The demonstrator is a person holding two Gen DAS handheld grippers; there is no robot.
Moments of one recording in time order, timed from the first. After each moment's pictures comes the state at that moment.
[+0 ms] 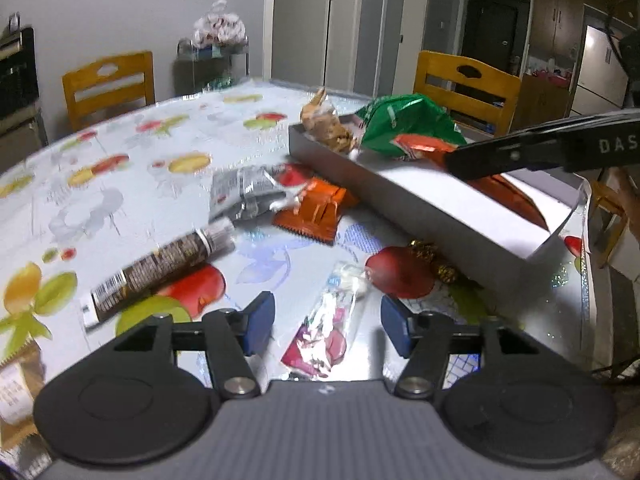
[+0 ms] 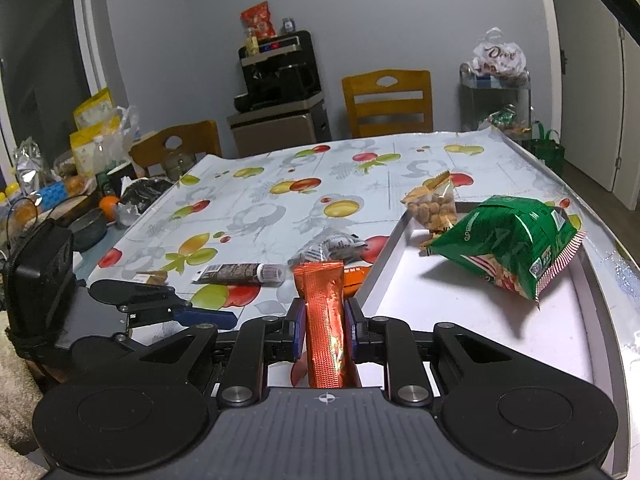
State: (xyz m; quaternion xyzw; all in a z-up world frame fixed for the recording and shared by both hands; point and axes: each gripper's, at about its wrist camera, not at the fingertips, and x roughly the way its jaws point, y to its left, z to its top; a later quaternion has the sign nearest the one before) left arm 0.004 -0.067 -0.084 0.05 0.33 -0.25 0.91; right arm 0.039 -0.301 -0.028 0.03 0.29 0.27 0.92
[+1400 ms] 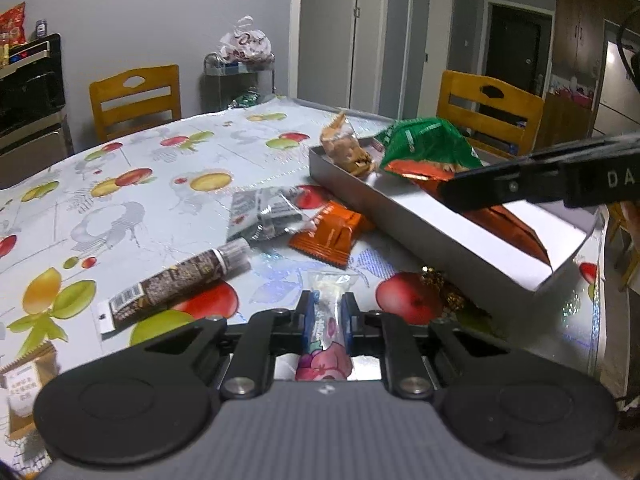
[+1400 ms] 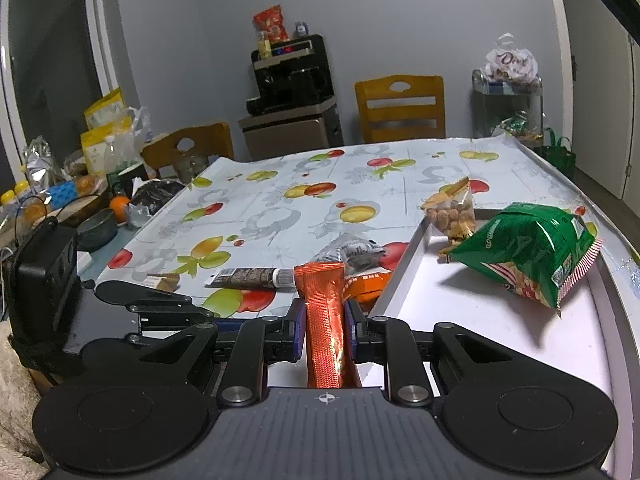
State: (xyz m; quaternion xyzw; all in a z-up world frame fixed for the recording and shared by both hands) left arm -0.002 -0.072 -0.074 0.04 0.29 -0.21 0.93; right arm 0.039 -0.287 -0.026 0.03 0.28 0.29 0.92
